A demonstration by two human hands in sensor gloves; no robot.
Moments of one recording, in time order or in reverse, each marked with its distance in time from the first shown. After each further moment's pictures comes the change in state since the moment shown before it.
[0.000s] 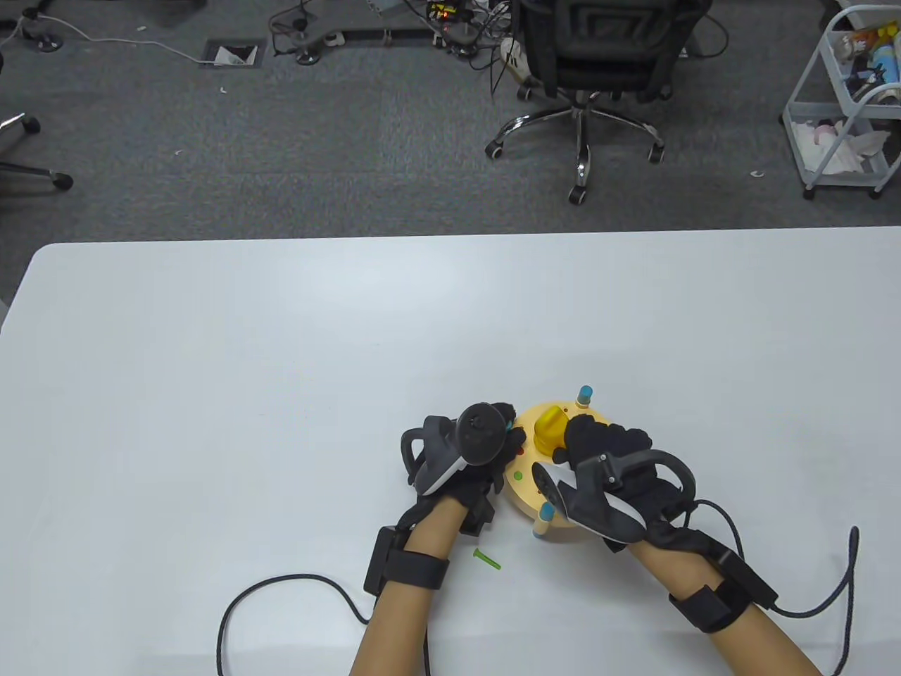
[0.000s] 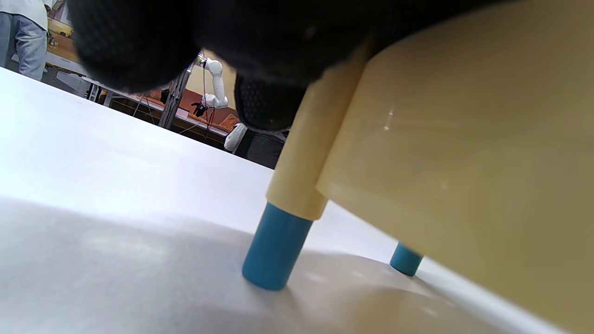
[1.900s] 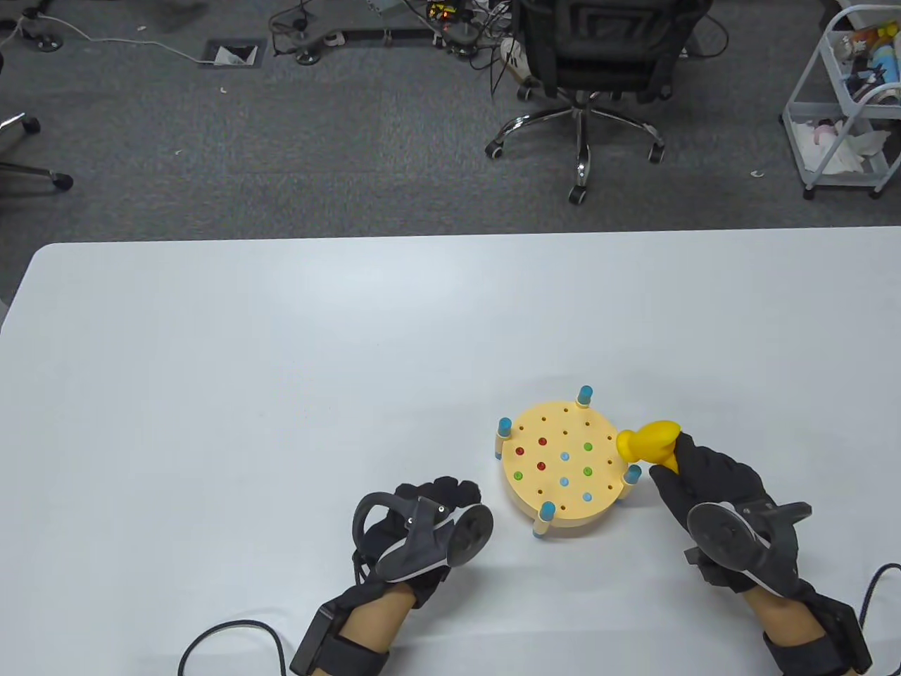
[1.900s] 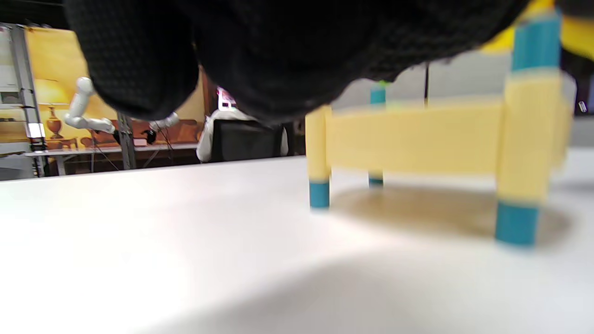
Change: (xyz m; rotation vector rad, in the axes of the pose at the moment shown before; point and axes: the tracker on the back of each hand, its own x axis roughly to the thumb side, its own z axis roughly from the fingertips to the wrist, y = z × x) left_hand 0.012 0.052 0.098 -0.046 -0.181 -0.379; right_hand -0.116 0.036 0.078 -0.181 0.201 -0.495
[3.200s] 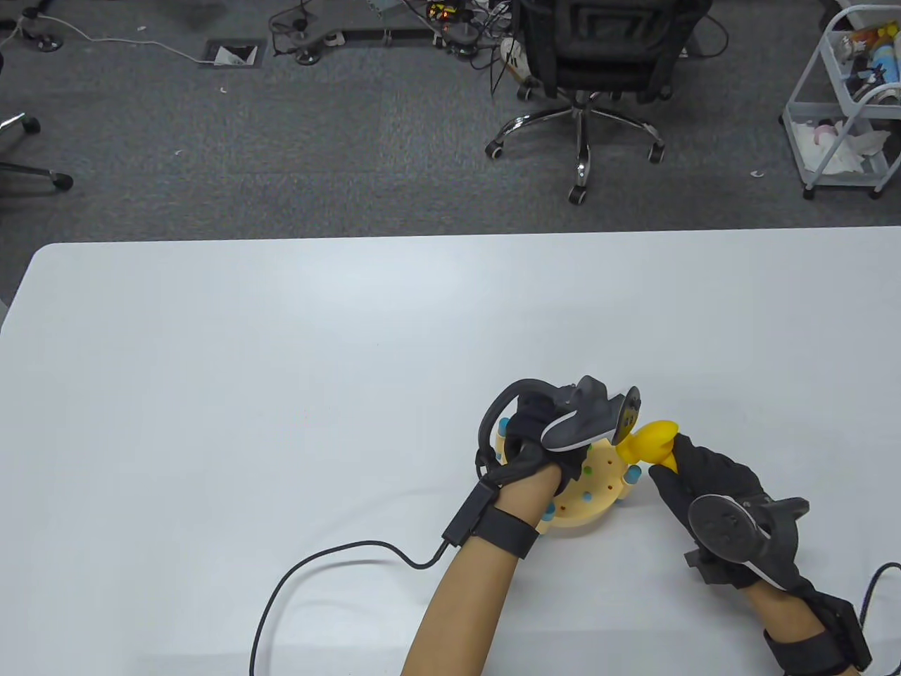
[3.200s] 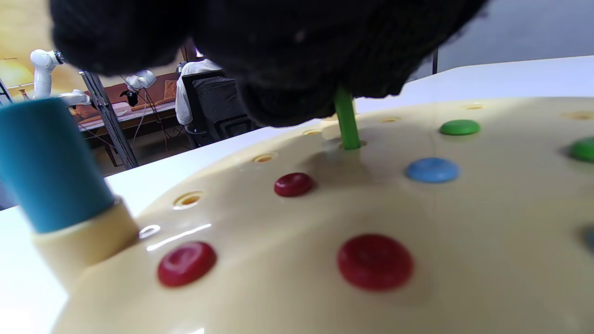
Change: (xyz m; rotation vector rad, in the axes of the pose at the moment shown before) left_hand 0.108 -0.004 -0.163 -0.260 -0.011 -0.216; right_hand -0.004 0.006 -0.002 0.058 0.016 -0.032
